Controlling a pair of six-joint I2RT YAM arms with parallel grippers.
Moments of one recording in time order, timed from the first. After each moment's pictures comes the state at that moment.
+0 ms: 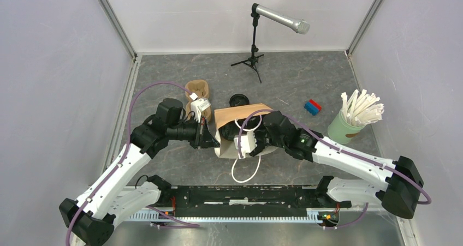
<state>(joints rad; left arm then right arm) -0.54 0.88 0.87 -0.66 0.69 -0.33 0.96 1.13 0.80 -0.27 -0.03 -1.09</state>
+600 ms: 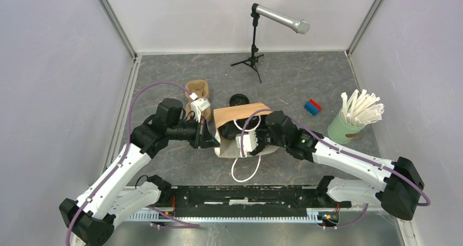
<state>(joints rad) -0.54 0.88 0.87 -0.66 0.68 -0.33 0.92 1.13 0.75 -0.19 -0.07 -1.10</state>
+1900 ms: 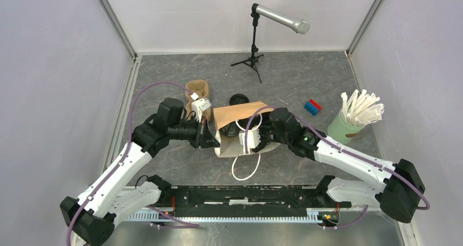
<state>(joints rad) -0.54 0.90 0.87 -0.66 0.68 -0.31 0.86 1.12 0.74 -0.17 -0.13 -1.13</state>
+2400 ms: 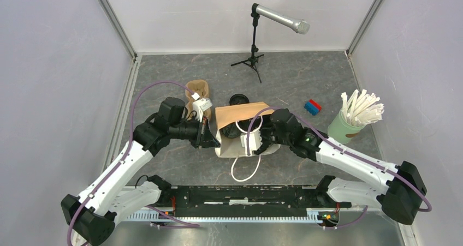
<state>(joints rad) -0.54 0.91 0.88 -0.66 0.69 -0.31 0.86 1.09 0.74 -0.23 -0.16 -1.12</state>
